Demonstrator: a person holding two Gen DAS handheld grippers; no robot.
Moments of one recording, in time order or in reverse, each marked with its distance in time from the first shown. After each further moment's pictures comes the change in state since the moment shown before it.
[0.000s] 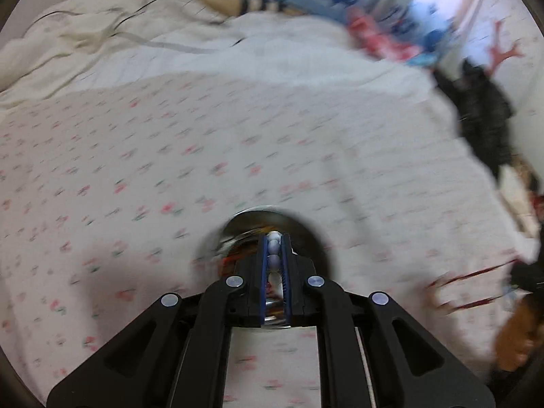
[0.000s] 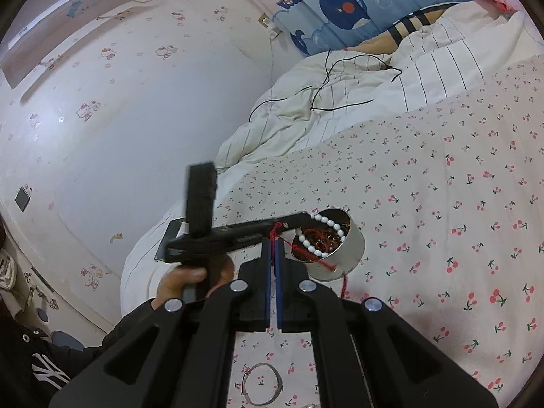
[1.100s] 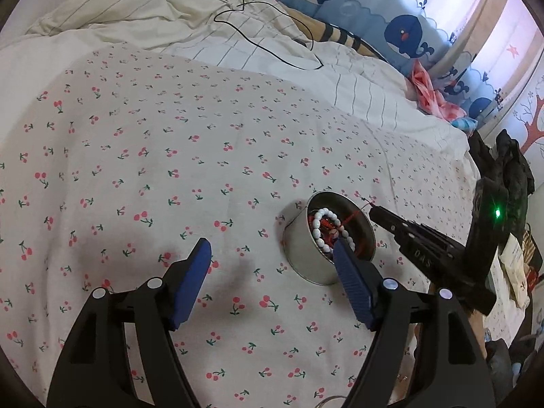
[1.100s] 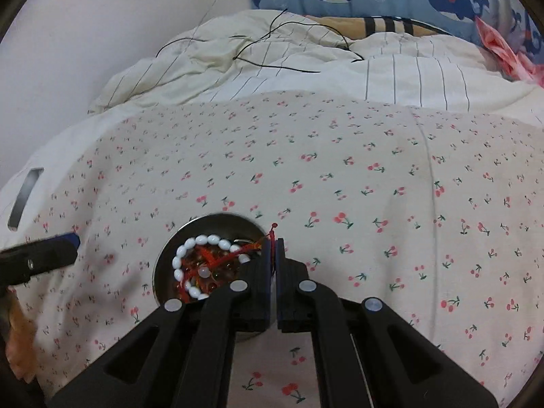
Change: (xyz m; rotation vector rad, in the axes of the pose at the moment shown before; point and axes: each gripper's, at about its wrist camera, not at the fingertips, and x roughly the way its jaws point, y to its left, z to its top) left arm -0.073 0.060 -0.049 -0.296 -0.090 0.042; right arm 0.155 -0.019 0.015 -0.207 0.163 -0.545
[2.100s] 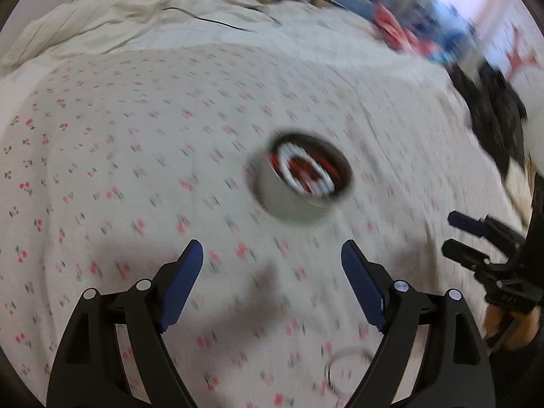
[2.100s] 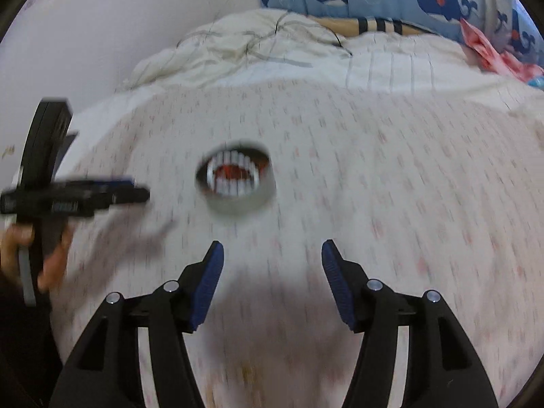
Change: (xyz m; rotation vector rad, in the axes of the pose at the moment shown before) left arm 0.000 -0.037 -0.046 0.258 0.146 -0.007; right arm -0.132 -0.012 -0.091 -0.060 0.064 -0.004
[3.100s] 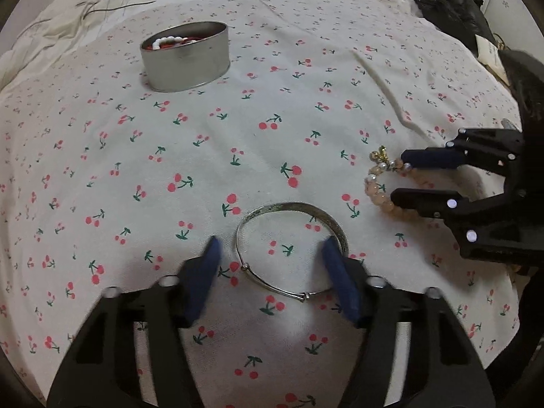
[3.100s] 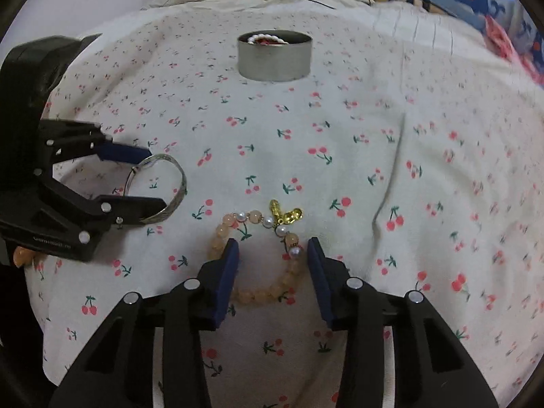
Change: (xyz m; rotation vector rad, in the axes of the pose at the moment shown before) left arm 0.019 -0.081 -0.118 0.280 0.129 0.011; right arm 0.020 0.036 -0.100 -0.121 0.160 -0.034
